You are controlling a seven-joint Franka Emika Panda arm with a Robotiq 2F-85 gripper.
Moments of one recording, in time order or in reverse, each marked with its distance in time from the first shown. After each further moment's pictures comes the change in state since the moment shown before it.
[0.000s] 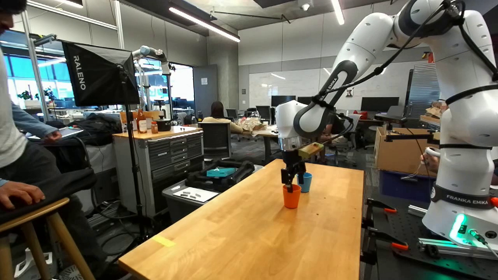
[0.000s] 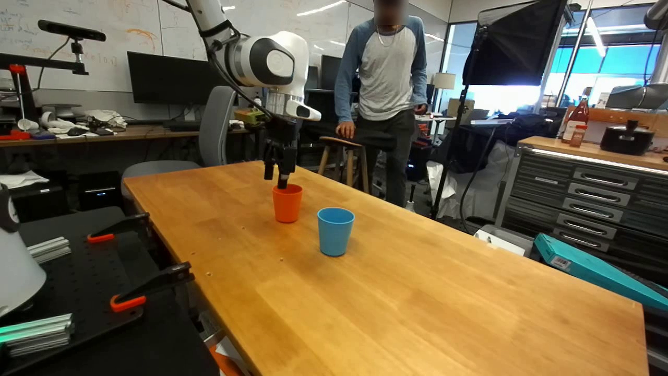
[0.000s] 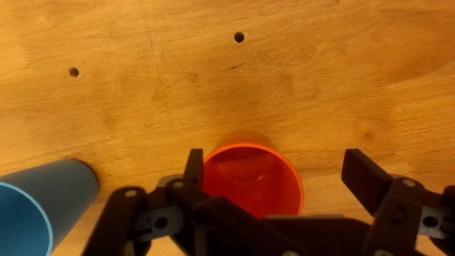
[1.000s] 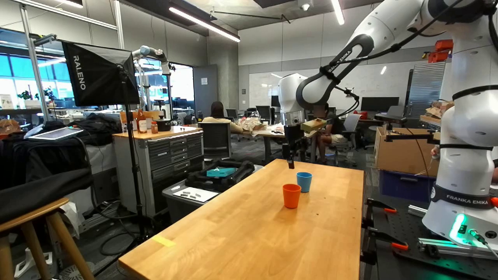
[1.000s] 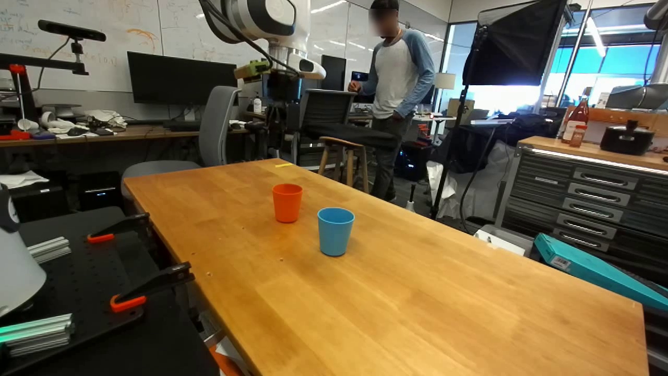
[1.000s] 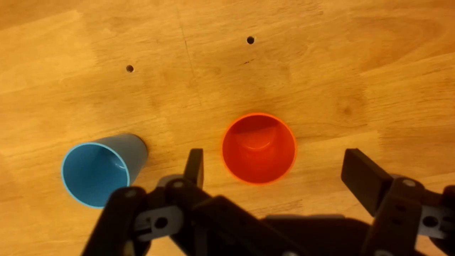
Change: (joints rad) arm -0.028 -0.201 0.015 0.013 0.000 -0.198 0.003
